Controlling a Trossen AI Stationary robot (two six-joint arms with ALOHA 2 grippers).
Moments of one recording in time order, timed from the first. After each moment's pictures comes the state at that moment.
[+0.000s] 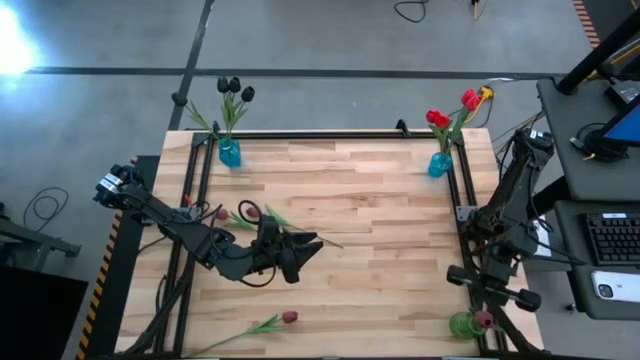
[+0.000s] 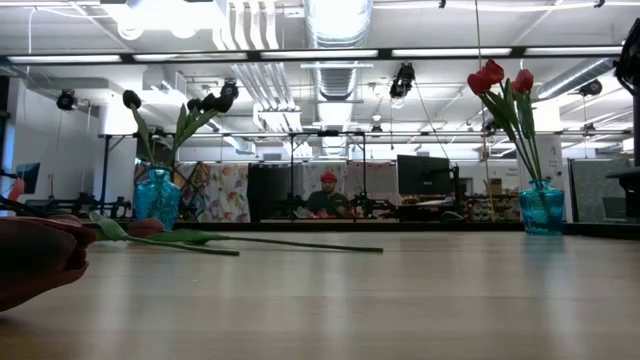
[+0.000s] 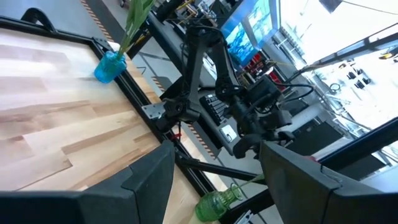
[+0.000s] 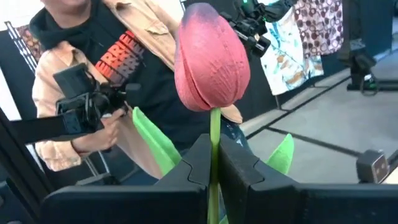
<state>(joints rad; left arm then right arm) -0.55 1.45 1.13 0.18 -0.88 -0.99 1.10 0.67 0.36 0.42 -0.02 0.34</state>
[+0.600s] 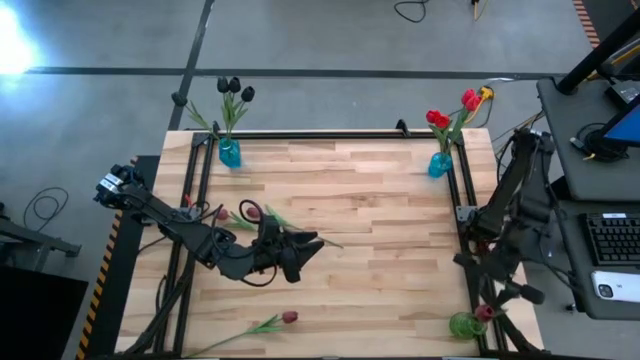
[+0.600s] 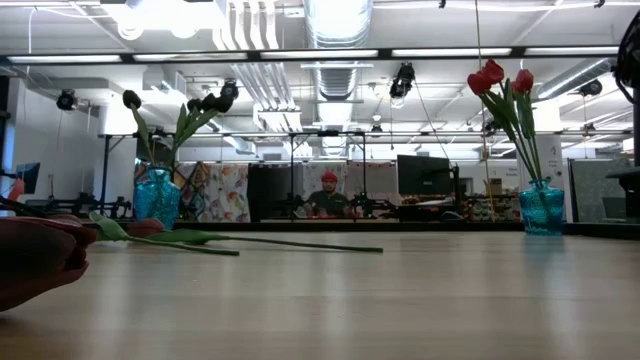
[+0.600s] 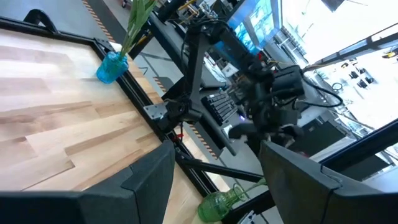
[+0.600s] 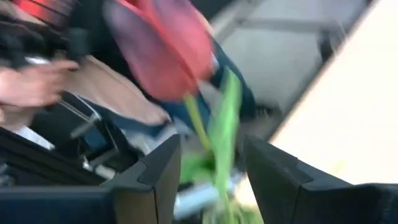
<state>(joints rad) -0.54 1.45 1.13 0.17 -0.88 -0.99 1.10 0.66 0.69 -0.39 -0.02 0.57</state>
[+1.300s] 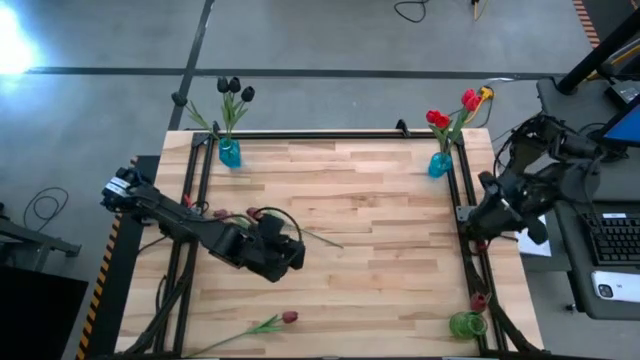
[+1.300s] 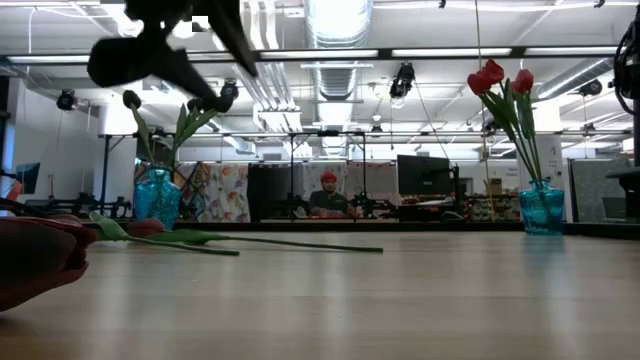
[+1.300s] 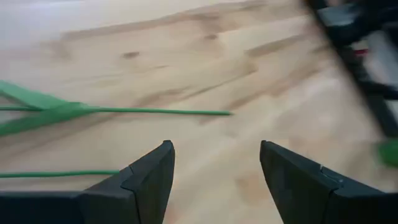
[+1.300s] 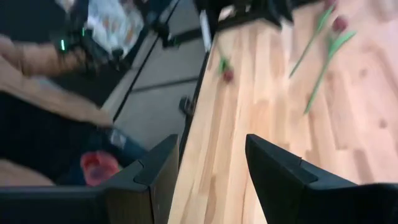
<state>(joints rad) -0.45 1.51 1.13 -0.66 -0.64 -1.50 1.10 0.62 1.25 -1.18 0.51 0.83</state>
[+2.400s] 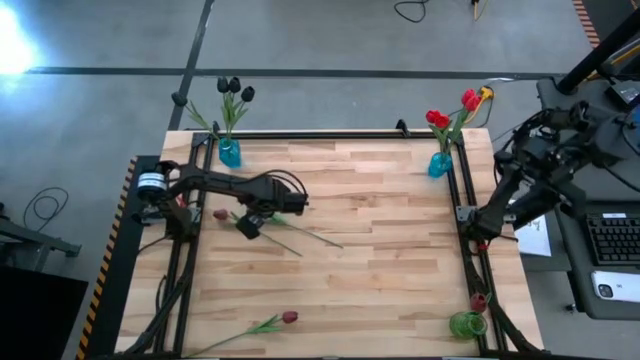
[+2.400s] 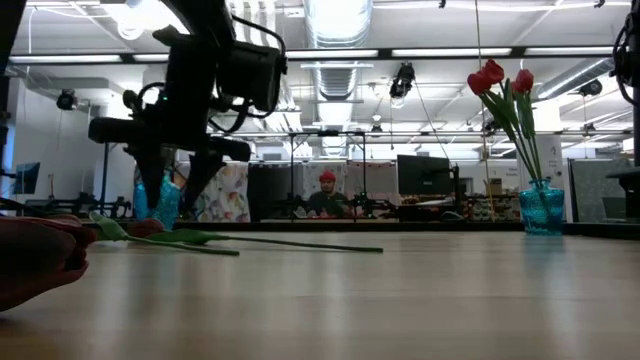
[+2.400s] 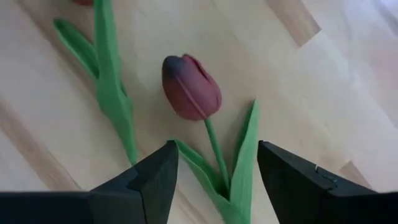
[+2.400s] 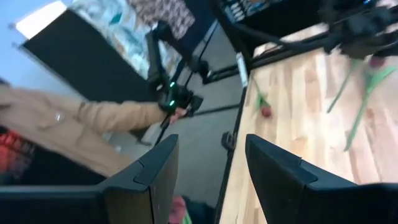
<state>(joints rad) 0.08 1.74 1.13 -1.12 -0.23 -2.42 1.10 0.70 1.58 -1.19 0.51 0.79</state>
